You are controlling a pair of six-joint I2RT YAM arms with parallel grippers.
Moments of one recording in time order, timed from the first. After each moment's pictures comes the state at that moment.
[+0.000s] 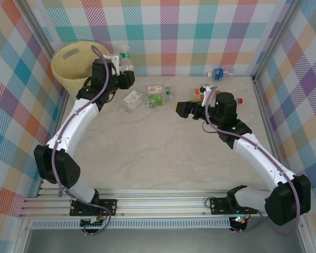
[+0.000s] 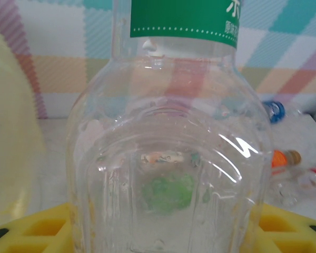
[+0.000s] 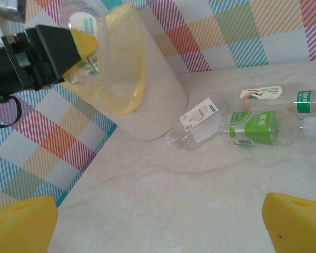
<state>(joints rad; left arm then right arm) -0.27 1.59 1.61 -0.42 0.02 -0.24 0.41 1.19 0.96 -0.02 -0.44 0.48</state>
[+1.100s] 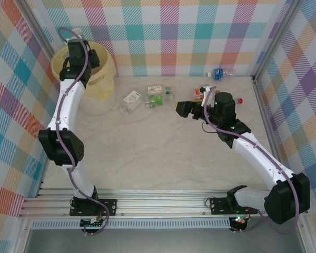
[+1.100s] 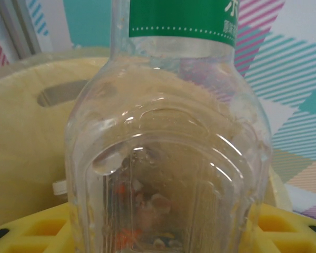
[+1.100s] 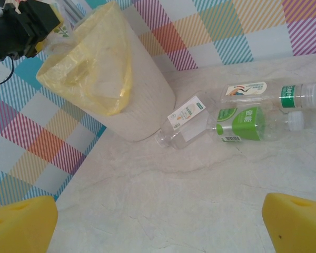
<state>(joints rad) -0.02 1.89 2.03 -0.56 -0.26 -0.27 0.41 1.20 0.96 -0.04 -0.40 0.48</state>
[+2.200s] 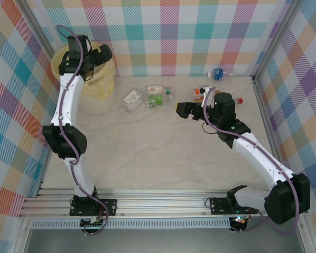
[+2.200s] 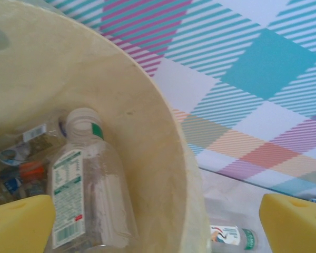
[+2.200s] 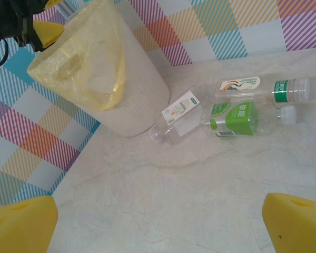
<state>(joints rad) -0.01 2.00 2.24 -0.72 0.06 -0.40 0.41 1.20 0.96 -0.06 -0.39 0.46</state>
